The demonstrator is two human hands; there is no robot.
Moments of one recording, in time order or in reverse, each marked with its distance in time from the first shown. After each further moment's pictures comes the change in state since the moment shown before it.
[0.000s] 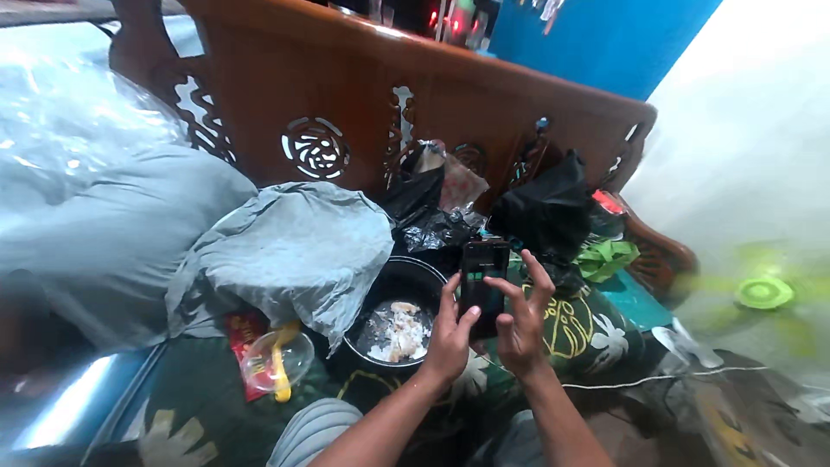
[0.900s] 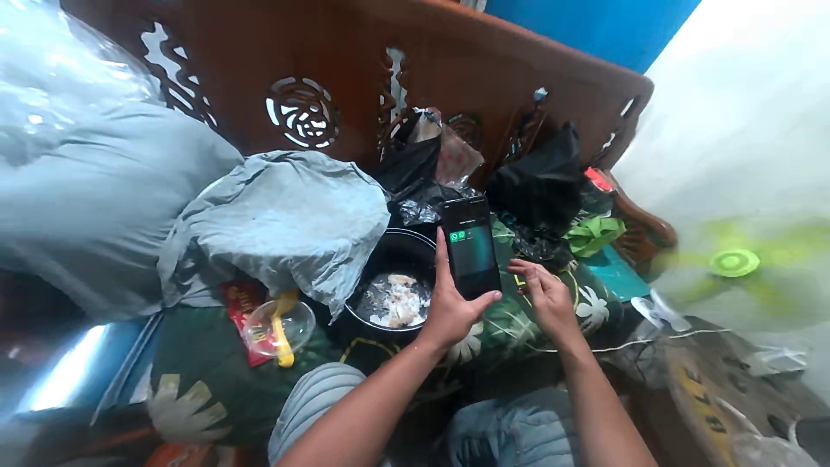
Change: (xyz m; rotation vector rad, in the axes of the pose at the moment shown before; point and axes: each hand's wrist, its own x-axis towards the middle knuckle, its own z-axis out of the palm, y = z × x) left_hand -0.004 0.012 0.006 0.125 0.114 -0.043; right_hand -0.017 0.029 -0.060 0.144 -0.394 0.559
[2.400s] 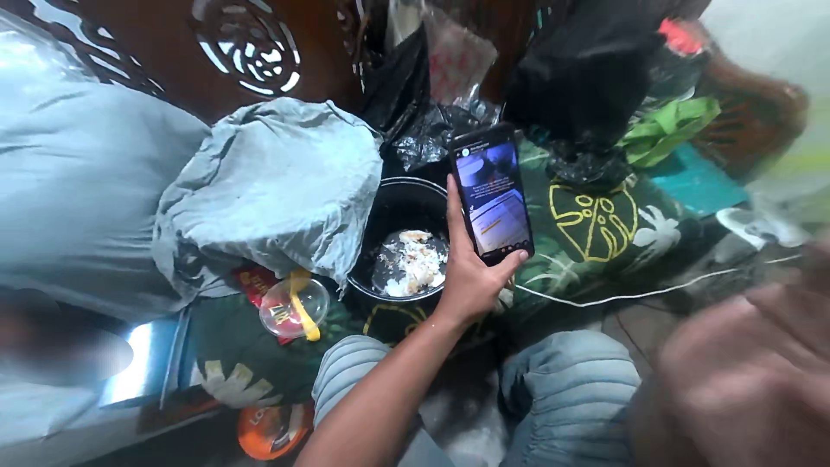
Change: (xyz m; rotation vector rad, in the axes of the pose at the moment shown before) left_hand -0.001 -0.016 0.005 -0.014 -0.088 0.058; right_hand -0.070 -0.141 -0.037 0.567 0.345 -0.537
